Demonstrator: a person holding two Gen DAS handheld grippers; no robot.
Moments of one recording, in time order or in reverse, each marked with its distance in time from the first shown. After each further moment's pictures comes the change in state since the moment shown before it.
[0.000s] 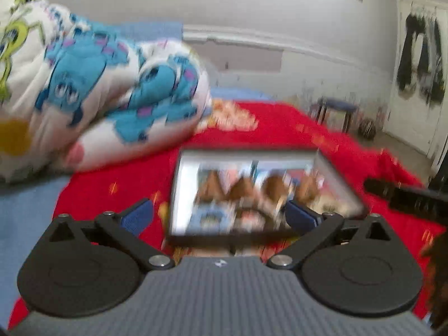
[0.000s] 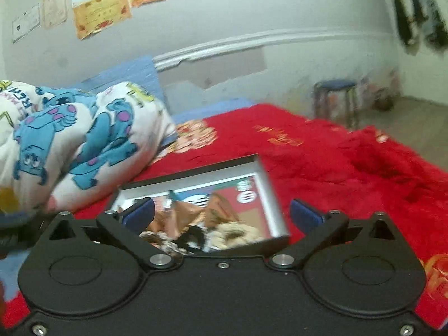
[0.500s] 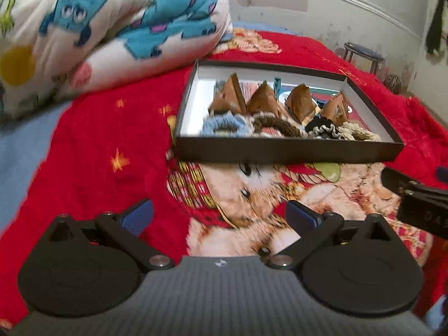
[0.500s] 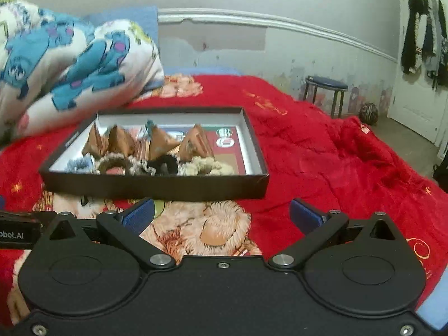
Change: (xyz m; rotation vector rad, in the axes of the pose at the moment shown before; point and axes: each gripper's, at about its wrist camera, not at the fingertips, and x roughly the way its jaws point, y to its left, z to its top) left arm 0.035 -0.004 -0.045 -0.067 0.257 0.068; right arm 0.010 0.016 -0.054 -0.193 0.154 -0.091
